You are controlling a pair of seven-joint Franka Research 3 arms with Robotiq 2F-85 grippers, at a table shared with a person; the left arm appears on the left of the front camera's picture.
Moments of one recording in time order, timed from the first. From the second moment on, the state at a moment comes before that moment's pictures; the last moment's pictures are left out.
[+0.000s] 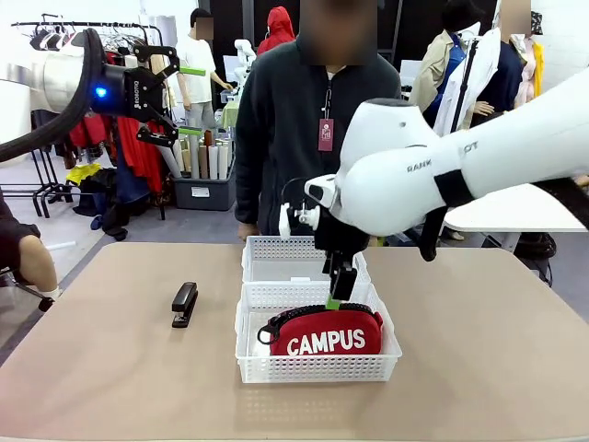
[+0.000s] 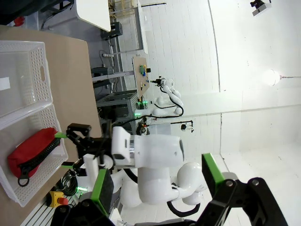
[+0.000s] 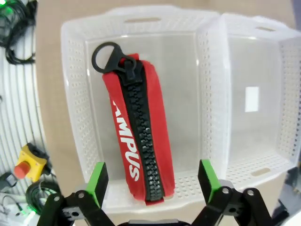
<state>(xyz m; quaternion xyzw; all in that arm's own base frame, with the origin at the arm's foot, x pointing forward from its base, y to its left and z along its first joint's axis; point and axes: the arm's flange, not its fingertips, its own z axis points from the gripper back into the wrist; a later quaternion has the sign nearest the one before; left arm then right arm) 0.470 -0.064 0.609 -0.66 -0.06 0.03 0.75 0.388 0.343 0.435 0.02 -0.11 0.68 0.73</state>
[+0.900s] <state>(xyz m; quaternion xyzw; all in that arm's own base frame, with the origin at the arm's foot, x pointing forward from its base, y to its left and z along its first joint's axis) 0.470 -0.064 0.609 -0.66 -0.06 0.03 0.75 0.393 0.294 0.502 0.08 -0.15 0.67 0.72</state>
